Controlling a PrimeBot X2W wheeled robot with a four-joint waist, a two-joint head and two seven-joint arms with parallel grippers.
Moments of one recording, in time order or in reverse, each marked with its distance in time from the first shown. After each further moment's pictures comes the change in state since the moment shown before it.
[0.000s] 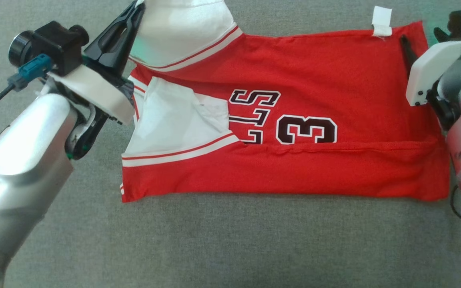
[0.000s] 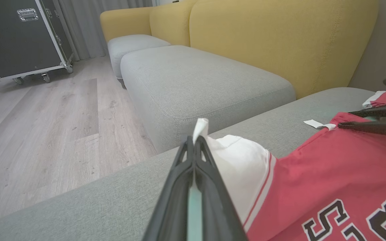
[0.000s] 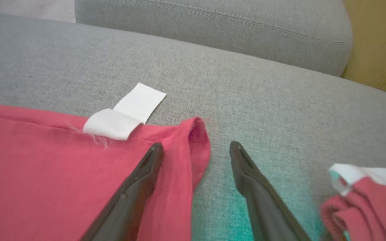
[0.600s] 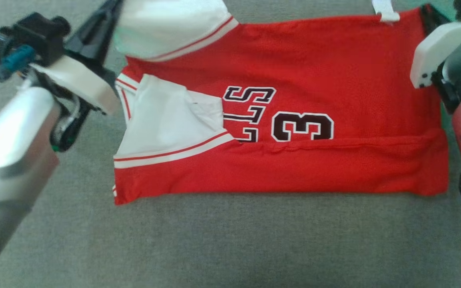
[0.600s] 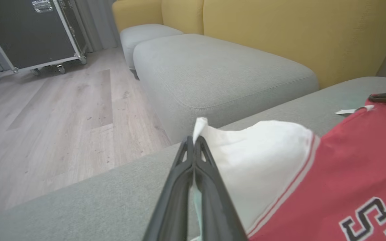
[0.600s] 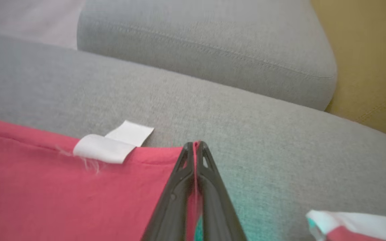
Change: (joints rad) left arm -0.021 0.017 0.010 0.046 0.000 0.027 0.008; right arm -0.135 -0.017 0.113 0.158 0.010 0.000 -0.159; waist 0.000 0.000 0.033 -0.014
